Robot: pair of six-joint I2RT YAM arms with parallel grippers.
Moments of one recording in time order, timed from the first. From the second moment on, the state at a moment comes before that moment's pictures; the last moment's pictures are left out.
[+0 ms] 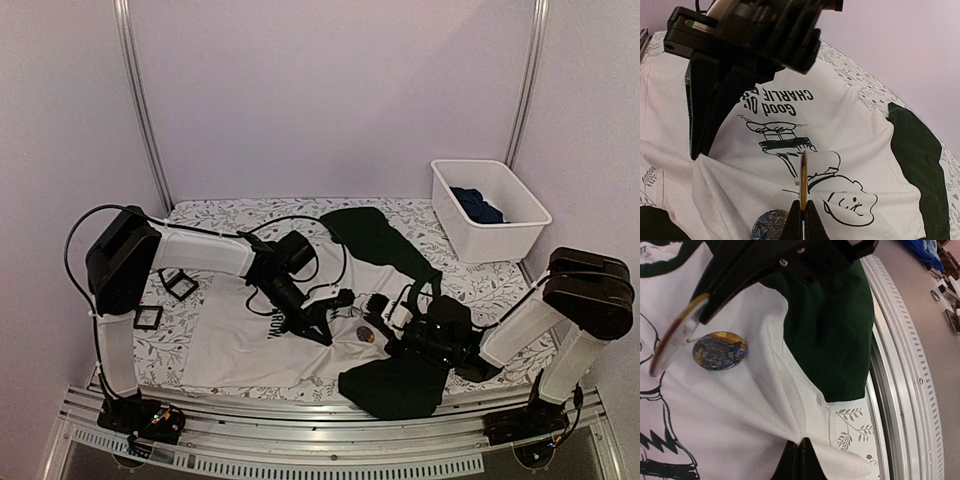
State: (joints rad) left arm -0.81 2.02 1.33 -0.58 0.80 0.71; right arm 0.98 1.70 0.37 1.07 0.10 -0.27
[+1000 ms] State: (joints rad) left arm -0.80 1.99 1.24 -0.38 0.86 0.59; right arm 1.20 1.75 0.48 0.81 0.38 -0.44
